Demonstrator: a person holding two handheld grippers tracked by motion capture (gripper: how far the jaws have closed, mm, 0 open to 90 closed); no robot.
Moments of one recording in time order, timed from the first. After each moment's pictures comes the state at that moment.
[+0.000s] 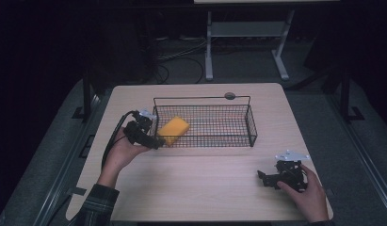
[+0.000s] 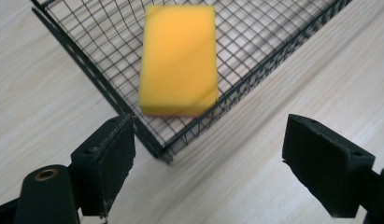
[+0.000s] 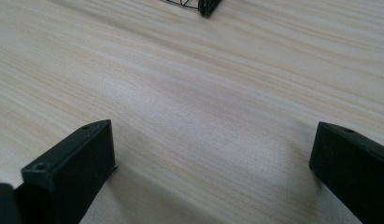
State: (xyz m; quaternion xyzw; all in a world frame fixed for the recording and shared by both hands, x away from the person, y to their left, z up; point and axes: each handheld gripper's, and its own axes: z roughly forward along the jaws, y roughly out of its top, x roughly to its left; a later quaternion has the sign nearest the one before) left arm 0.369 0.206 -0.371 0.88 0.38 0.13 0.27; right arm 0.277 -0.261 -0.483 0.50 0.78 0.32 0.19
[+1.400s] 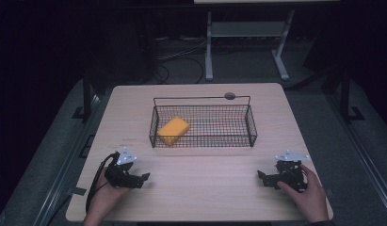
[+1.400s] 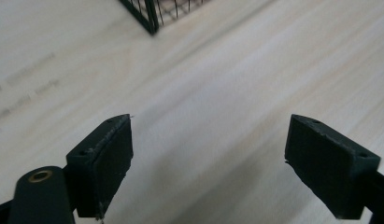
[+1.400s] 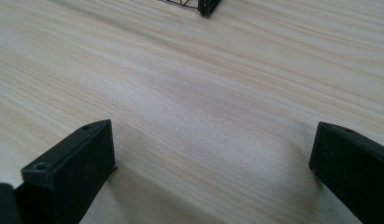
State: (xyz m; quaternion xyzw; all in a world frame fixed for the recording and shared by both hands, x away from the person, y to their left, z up) left arm 0.278 0.260 -0.446 0.85 0.39 0.17 0.30; right arm 0.277 -0.261 -0.484 0.50 0.78 0.32 0.19
